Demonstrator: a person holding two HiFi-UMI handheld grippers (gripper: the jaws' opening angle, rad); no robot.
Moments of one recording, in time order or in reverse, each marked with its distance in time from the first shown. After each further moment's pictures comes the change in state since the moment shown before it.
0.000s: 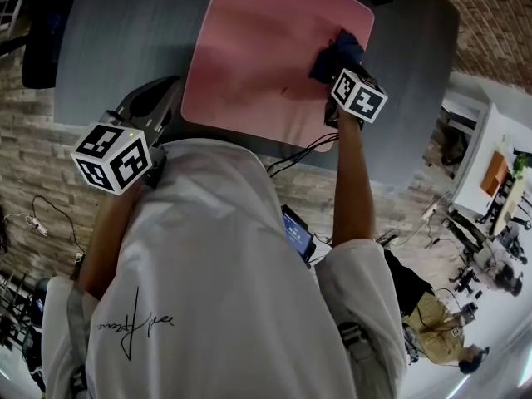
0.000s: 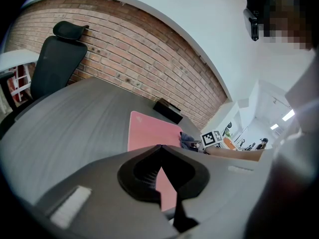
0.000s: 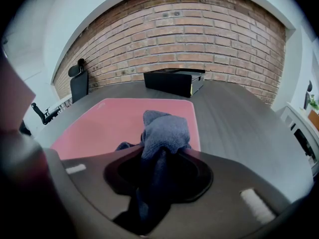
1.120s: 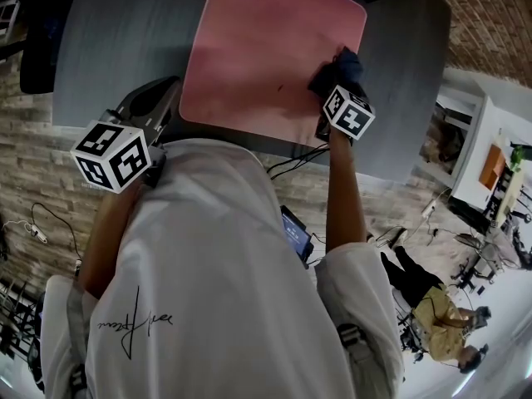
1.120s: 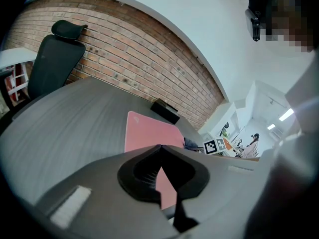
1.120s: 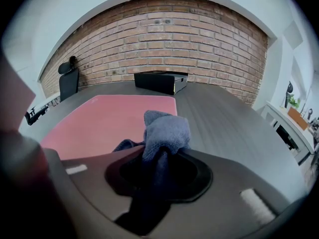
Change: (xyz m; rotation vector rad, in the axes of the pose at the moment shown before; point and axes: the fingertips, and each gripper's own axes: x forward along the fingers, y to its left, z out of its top) left arm -0.001 -0.009 -0.001 0.006 -0.006 -0.031; right arm -0.036 -0.021 -0.036 0.032 -0.039 -0.147
